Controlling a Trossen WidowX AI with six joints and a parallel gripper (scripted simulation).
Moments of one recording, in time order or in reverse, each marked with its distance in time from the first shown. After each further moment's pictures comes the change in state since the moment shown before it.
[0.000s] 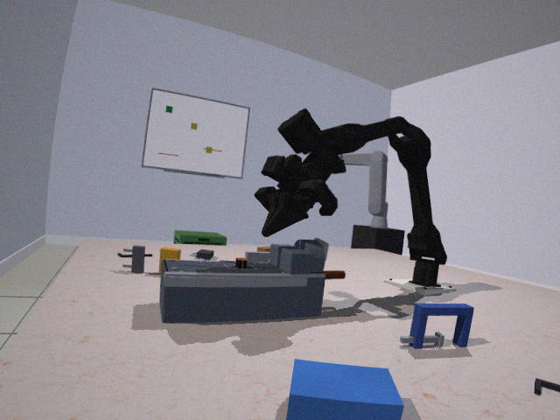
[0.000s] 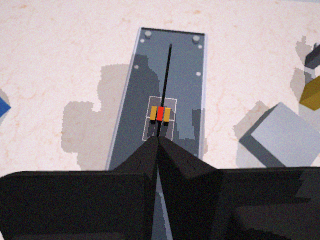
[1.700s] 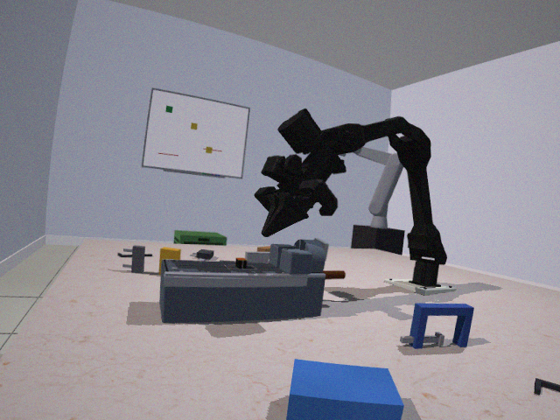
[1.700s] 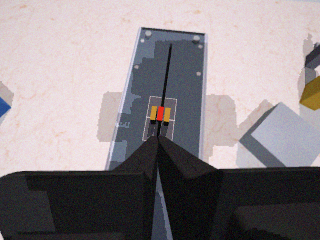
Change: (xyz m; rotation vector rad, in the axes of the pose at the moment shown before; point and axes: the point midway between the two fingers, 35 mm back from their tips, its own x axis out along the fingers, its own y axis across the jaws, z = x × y) arm 0.000 0.000 0.000 0.000 0.000 0.001
